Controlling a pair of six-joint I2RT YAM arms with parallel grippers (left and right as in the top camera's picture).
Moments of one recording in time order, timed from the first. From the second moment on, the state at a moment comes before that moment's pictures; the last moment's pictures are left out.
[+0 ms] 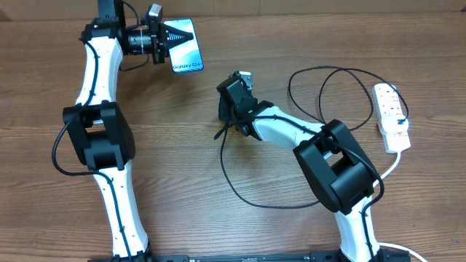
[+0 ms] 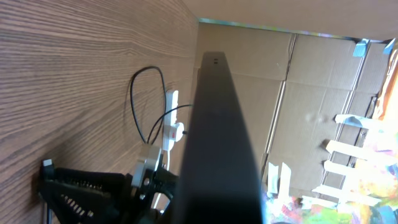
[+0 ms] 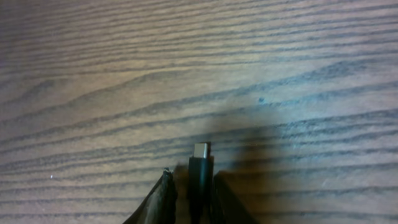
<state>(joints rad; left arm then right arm) 0.10 2.50 2.30 -0.91 1.37 -0.54 0.64 2.18 1.40 -0.16 0.17 0.63</state>
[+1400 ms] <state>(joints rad) 0.06 2.50 2.30 -0.76 1.49 -0.59 0.39 2.02 1.38 0.06 -1.13 0.67</state>
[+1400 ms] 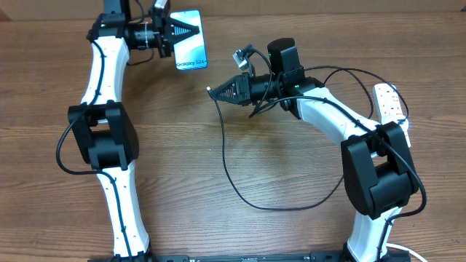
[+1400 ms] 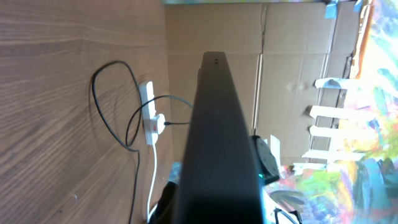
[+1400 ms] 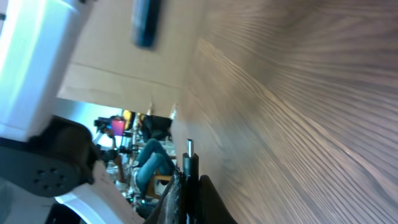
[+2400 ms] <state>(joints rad) -0.01 2.50 2.30 -0.64 1.42 -0.79 0.38 2.02 1.38 0.27 -1.14 0.93</state>
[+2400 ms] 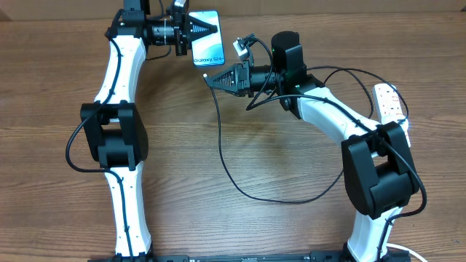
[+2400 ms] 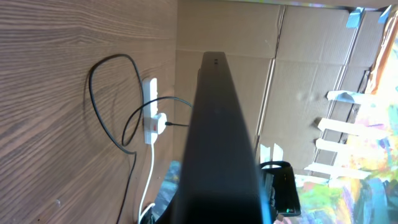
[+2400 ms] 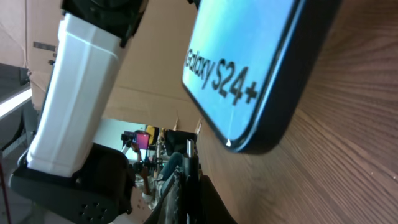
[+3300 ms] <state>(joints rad) 0.00 2.50 2.30 -0.64 1.47 -0.80 0.37 2.02 1.38 0.32 -1.13 0.95</state>
